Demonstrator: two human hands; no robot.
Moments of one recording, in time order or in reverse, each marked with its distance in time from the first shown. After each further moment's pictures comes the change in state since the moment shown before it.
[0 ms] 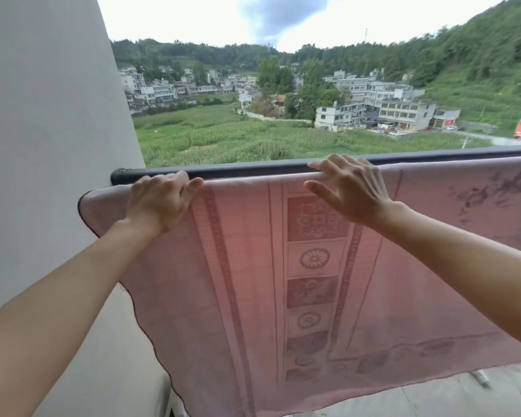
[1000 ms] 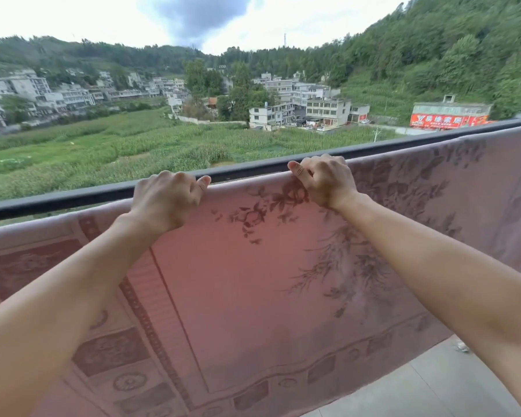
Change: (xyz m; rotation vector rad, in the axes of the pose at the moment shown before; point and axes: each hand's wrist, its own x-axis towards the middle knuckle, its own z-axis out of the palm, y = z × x) left_hand 0.140 0.446 0.028 -0.171 -0.191 0.093; right_hand -0.164 0.366 -0.067 0.012 -0.183 0.518
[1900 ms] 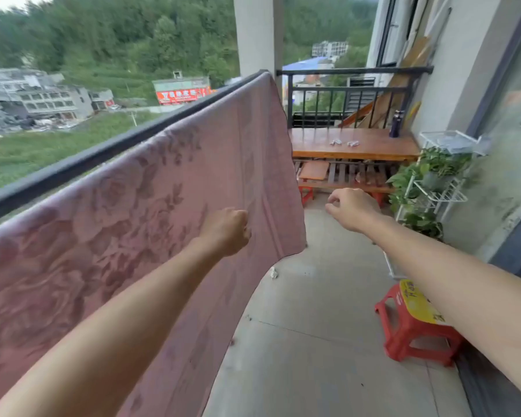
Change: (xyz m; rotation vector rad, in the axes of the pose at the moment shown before) left_hand 0.098 0.562 0.209 -0.418 -0.294 1.058; right_hand -0.271 0.393 -0.160 -0.442 -0.124 1.190
